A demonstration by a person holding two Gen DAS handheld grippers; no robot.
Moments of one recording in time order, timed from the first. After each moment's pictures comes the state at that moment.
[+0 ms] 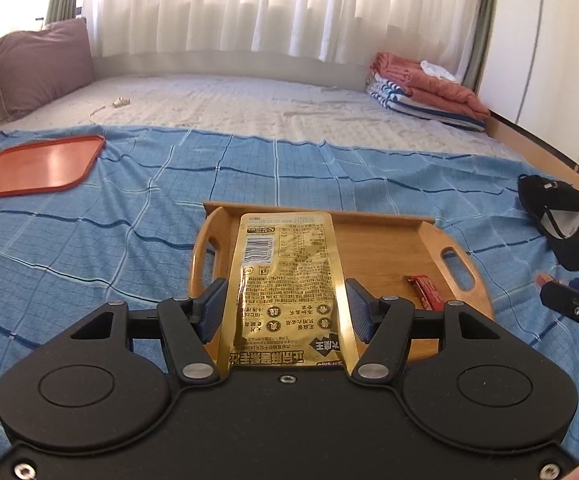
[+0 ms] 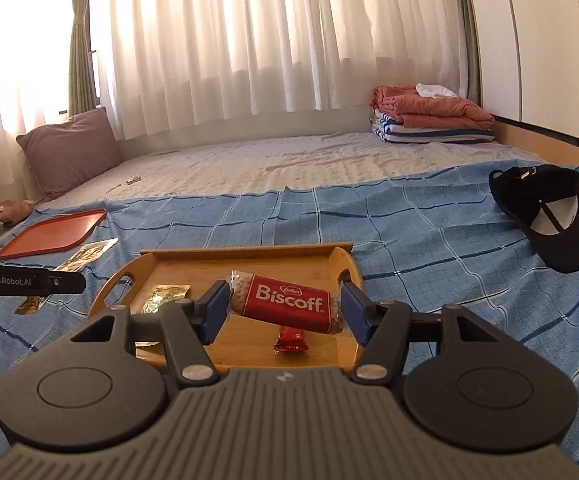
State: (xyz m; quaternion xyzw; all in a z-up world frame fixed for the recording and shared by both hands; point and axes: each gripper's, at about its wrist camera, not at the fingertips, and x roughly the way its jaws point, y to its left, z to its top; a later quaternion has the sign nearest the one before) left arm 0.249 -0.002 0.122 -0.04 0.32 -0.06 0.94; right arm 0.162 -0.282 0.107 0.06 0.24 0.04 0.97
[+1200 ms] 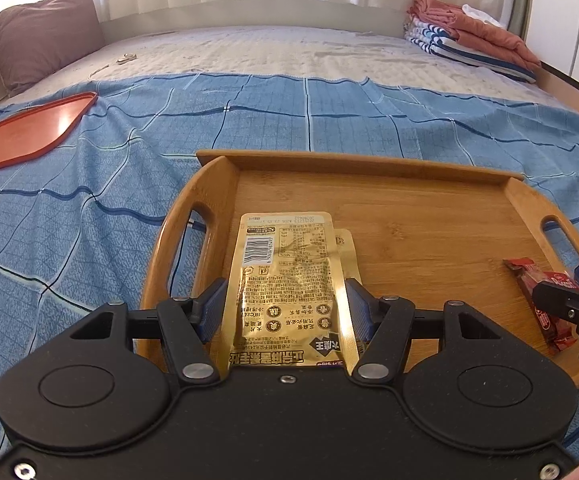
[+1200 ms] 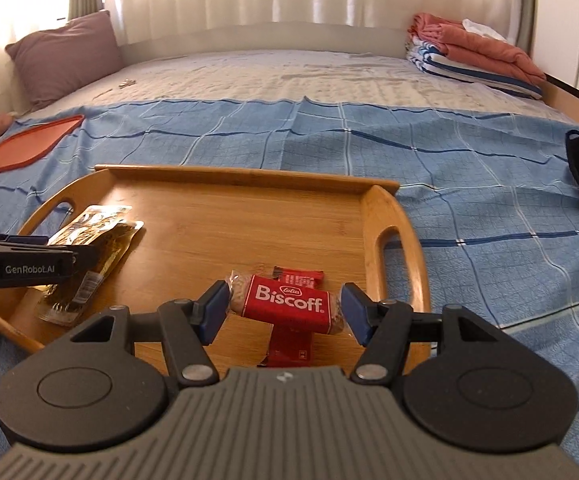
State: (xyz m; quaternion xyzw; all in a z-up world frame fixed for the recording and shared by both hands) left arm 0.360 -0.024 0.014 -0.01 0.38 0.00 0.92; right arm 0.293 -0.257 0.021 -0.01 0.35 0.07 0.93
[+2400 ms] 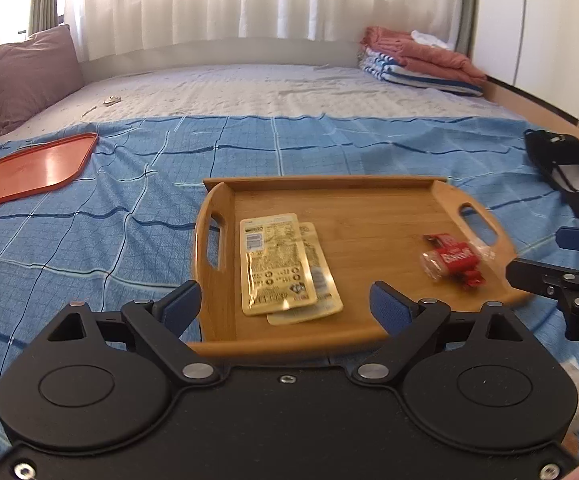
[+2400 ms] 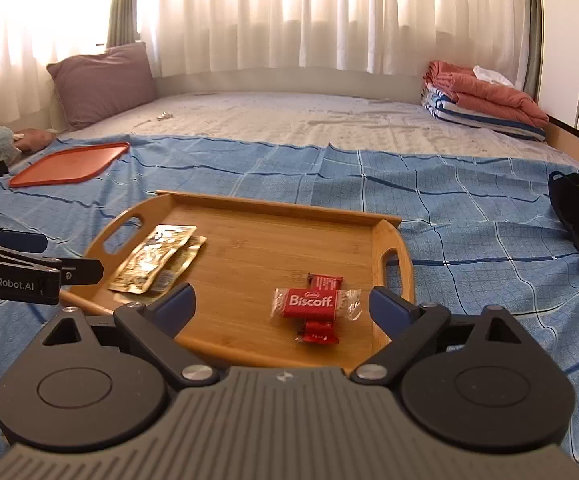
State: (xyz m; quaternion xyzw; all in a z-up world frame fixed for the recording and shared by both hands) left arm 0.234 -0.002 0.087 0.01 0.33 -0.07 0.94; right arm 0.199 -0.252 0.078 -0.02 0.29 0.10 0.95
